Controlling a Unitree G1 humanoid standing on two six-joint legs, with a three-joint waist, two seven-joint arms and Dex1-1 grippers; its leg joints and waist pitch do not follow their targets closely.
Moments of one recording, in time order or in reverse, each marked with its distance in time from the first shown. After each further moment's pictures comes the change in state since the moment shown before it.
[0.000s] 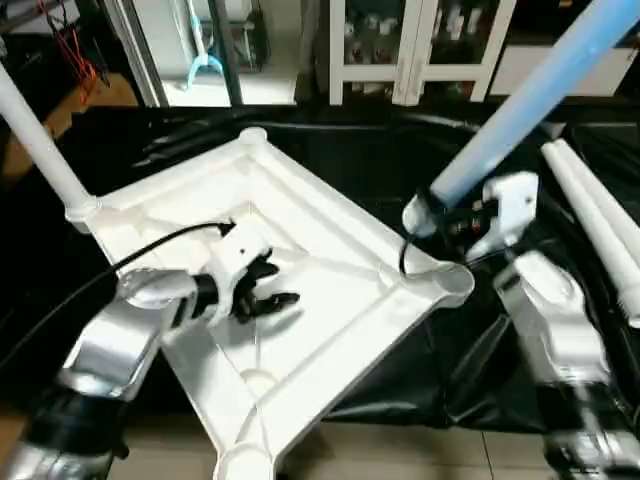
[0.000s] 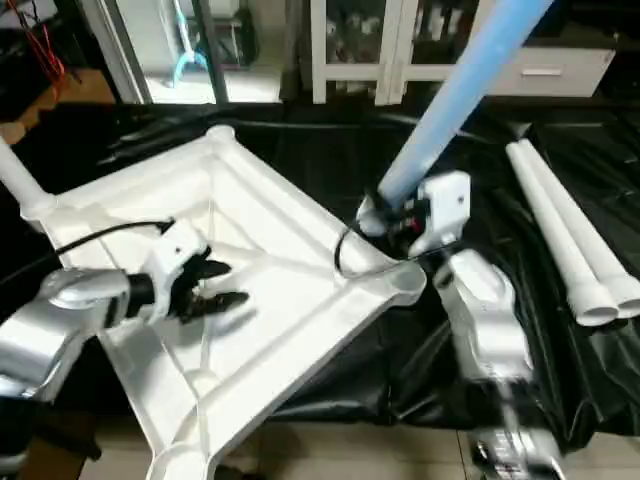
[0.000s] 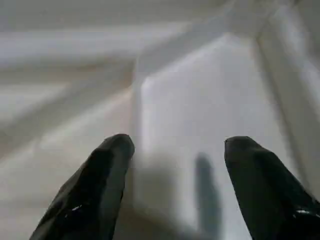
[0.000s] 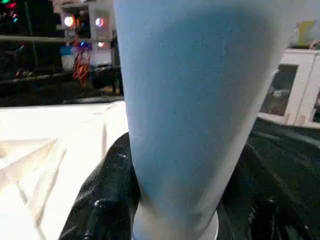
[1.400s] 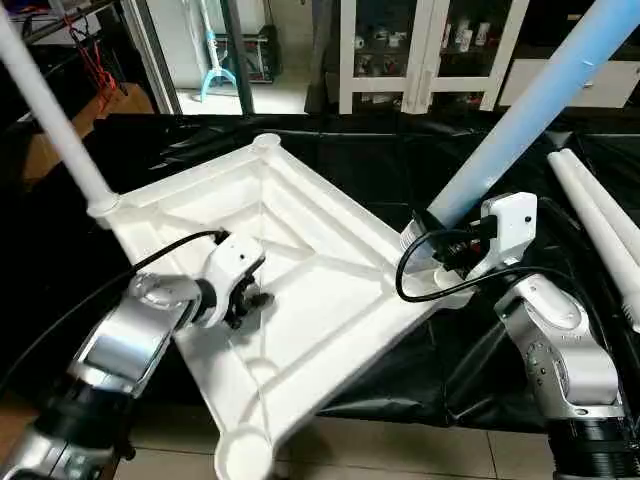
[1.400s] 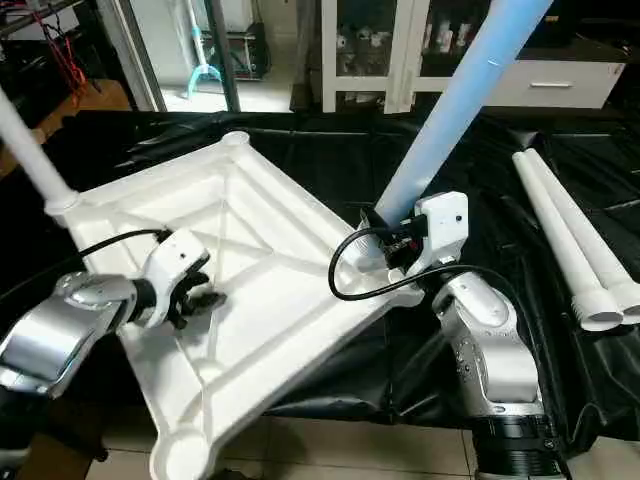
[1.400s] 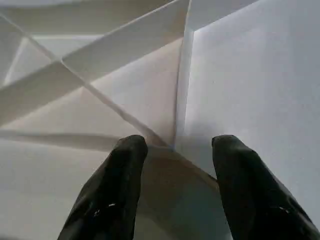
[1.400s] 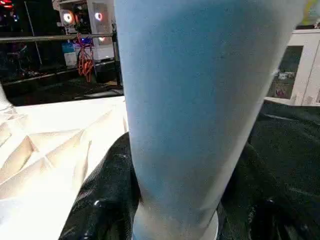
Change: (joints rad) left arm -0.090 -0.017 -0.116 0.177 0.082 -0.045 0.155; right arm 0.065 0.032 0.018 -0.146 0.005 0.144 -0.089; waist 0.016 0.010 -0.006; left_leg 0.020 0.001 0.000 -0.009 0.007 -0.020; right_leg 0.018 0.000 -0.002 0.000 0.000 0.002
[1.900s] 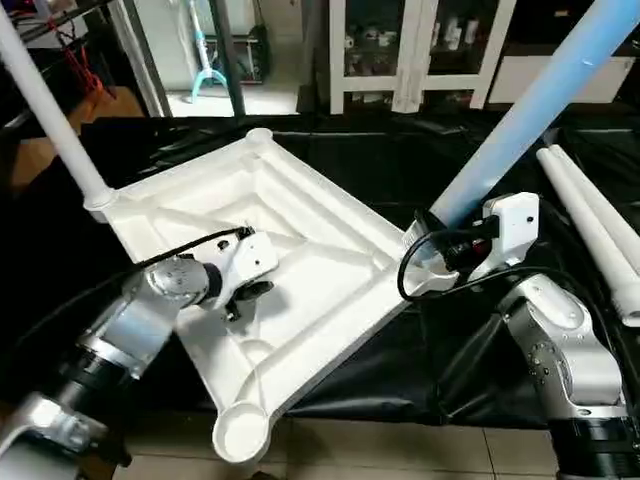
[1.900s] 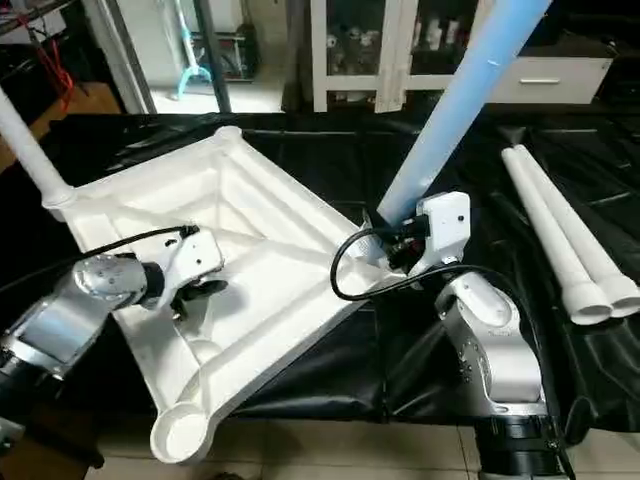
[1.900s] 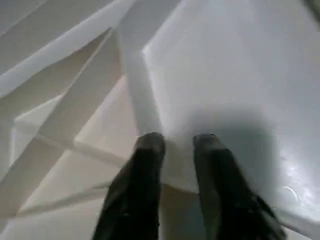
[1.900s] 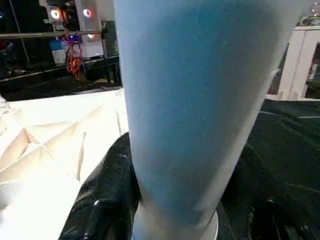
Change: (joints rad) left arm -0.085 0.086 -0.115 0.193 0.099 -0.409 -0.134; right arm 0.001 -0.013 -0.001 -0.004 0.000 0.007 -0.003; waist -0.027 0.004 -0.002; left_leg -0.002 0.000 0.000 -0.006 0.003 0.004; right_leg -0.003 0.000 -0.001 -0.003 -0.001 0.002
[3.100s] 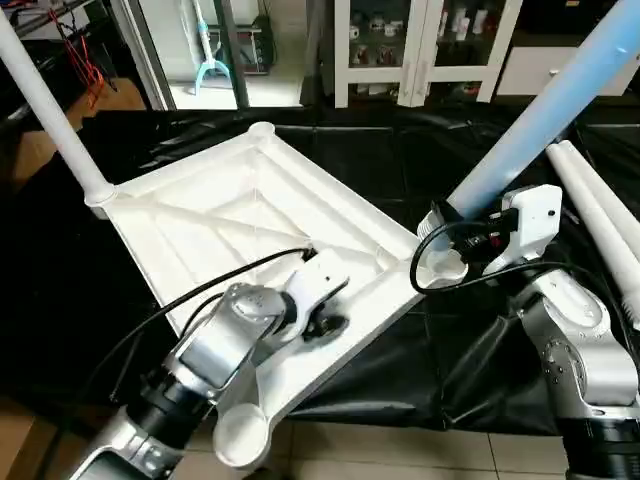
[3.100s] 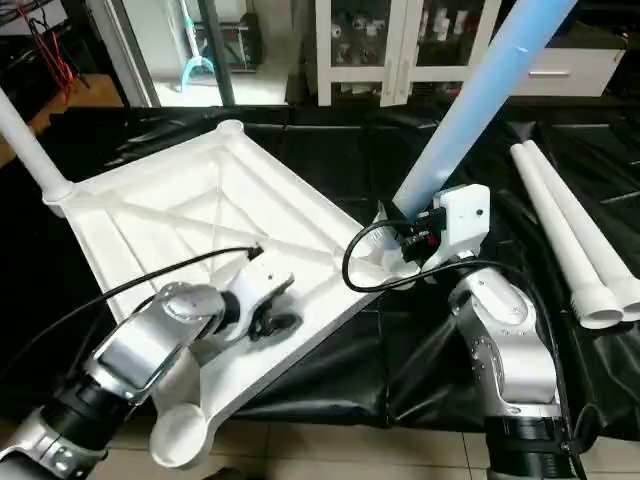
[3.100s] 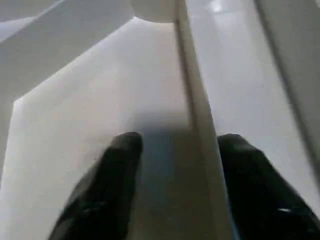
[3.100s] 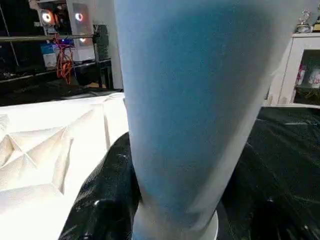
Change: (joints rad) left arm 0.034 -0.289 -0.081 -0.159 -0.091 0.378 0.171; right arm 0.001 -0.019 -0.037 -0.032 0.002 0.000 -0.018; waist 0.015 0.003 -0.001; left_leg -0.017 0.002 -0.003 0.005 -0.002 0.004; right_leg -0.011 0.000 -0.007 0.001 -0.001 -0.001
